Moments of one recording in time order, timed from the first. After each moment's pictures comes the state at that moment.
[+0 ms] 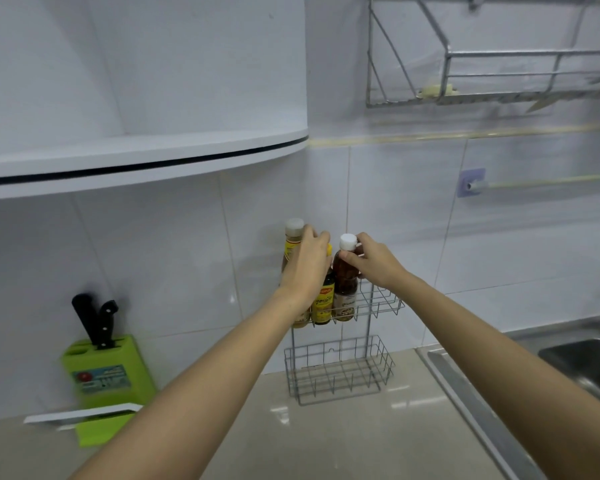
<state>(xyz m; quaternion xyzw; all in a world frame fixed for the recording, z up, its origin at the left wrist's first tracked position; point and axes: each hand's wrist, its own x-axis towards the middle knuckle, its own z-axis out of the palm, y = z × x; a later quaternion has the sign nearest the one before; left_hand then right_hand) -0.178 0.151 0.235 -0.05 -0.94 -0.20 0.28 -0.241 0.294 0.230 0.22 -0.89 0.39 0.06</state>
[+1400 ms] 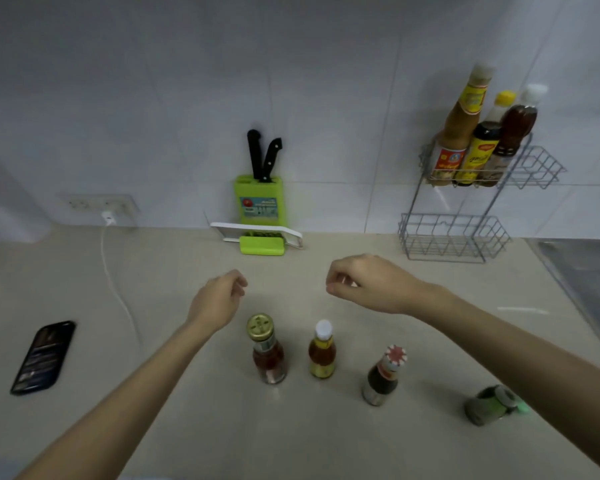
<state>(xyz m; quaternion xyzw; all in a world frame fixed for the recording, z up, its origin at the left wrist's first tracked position) 0.207 -0.148 0.042 0.25 -0.93 -0.26 0.03 0.081 0.114 0.127 0.51 -0.84 0.16 -0.11</state>
